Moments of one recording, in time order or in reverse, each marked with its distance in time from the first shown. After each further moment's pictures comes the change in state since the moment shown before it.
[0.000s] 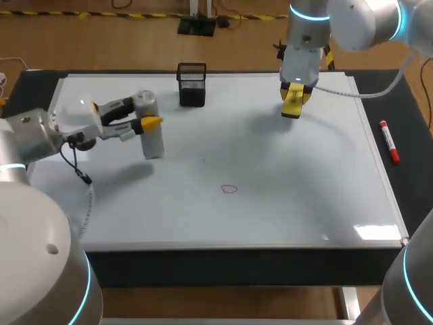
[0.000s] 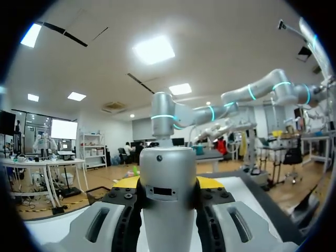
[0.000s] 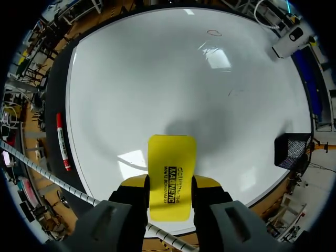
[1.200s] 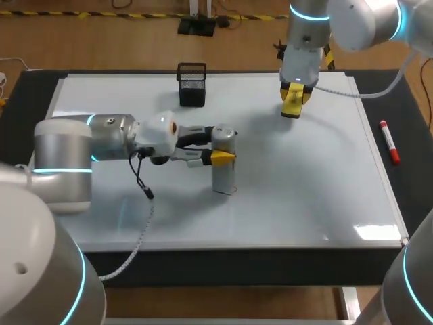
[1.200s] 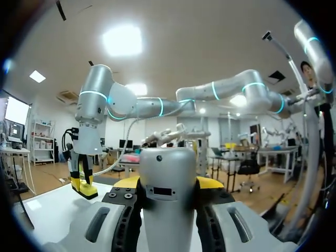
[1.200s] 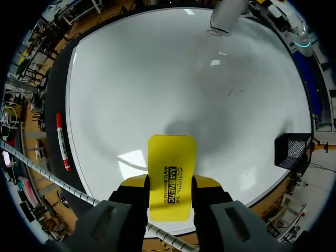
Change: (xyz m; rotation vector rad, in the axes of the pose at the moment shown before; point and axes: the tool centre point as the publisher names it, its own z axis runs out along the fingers) left arm 0.125 0.039 0.127 0.038 0.409 -0.123; right arm 0.000 0.000 0.000 0.000 0.000 0.000
